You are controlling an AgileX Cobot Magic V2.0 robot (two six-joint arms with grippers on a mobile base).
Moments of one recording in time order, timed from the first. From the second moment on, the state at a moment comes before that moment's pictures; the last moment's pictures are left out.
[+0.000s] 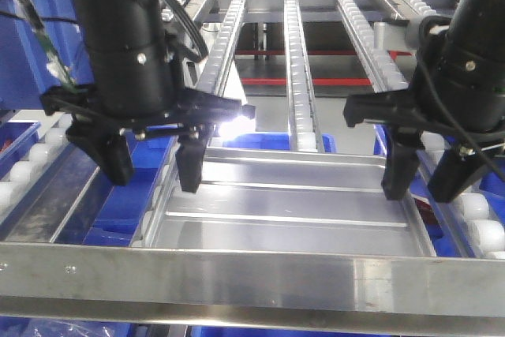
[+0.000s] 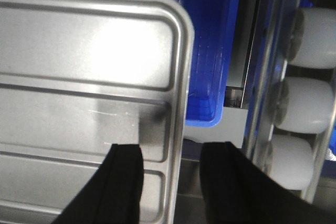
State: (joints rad) left arm -0.71 1.85 -1.29 0.17 0.82 -0.55; right arm 0.33 1.63 -0.95 0.03 0.59 0.40
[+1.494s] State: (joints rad) left arm -0.71 1.88 -1.29 0.20 0.77 -0.59; right arm 0.33 1.68 -0.95 0.03 0.56 0.41
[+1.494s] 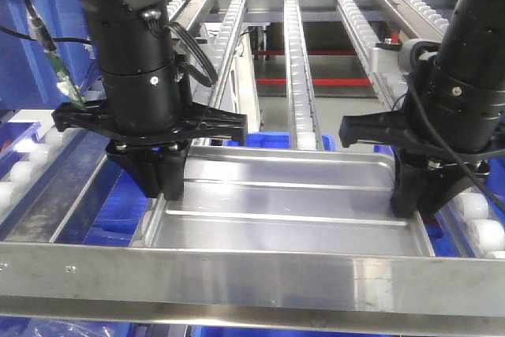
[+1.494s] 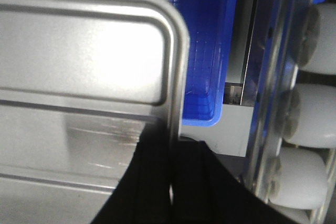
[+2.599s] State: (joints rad) left arm -0.86 1.42 -1.22 0.42 0.83 -0.80; right arm 0.39 1.13 -0.94 -0.03 0.73 0.41
